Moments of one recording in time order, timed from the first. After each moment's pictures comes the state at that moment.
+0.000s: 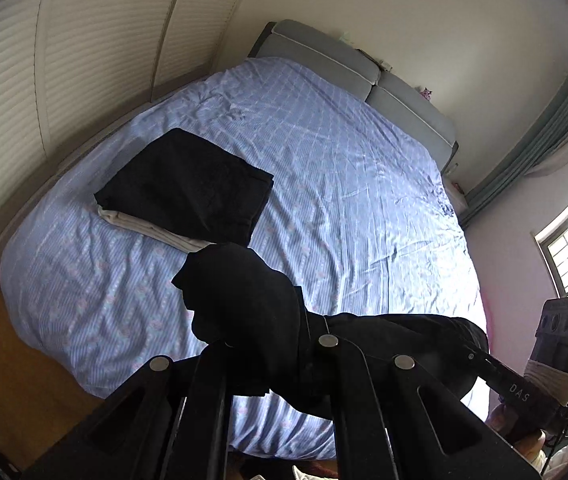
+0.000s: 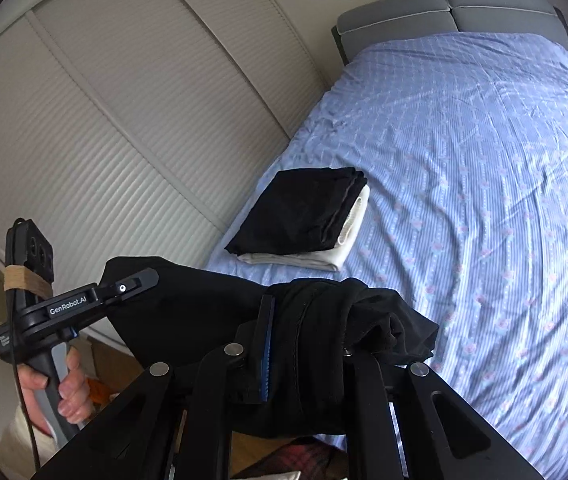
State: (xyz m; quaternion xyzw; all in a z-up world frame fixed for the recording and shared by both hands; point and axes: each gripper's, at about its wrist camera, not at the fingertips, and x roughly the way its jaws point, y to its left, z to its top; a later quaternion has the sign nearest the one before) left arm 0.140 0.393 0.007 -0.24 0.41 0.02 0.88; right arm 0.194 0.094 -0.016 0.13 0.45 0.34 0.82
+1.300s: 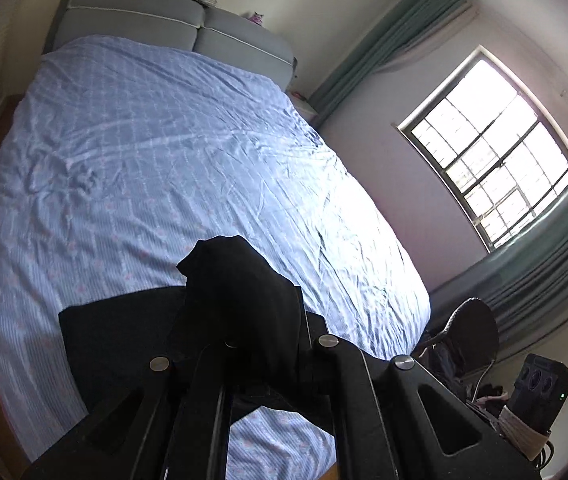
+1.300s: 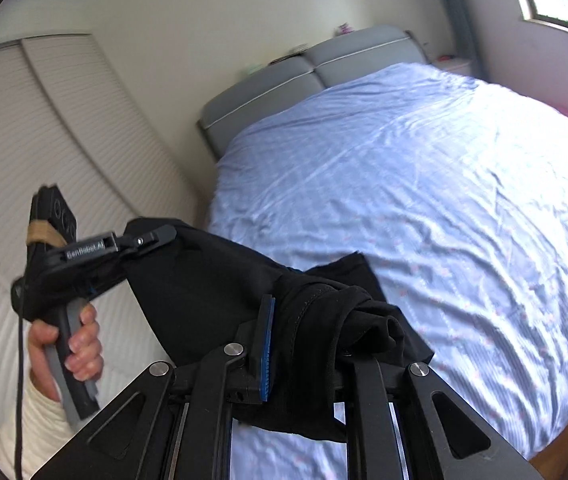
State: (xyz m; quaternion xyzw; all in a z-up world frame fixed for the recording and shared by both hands) left arm 0.527 0.601 0.012 -0.13 0.46 -0.39 0.78; right arm 0.282 0.394 0.016 0.23 0.35 -0.01 0.91
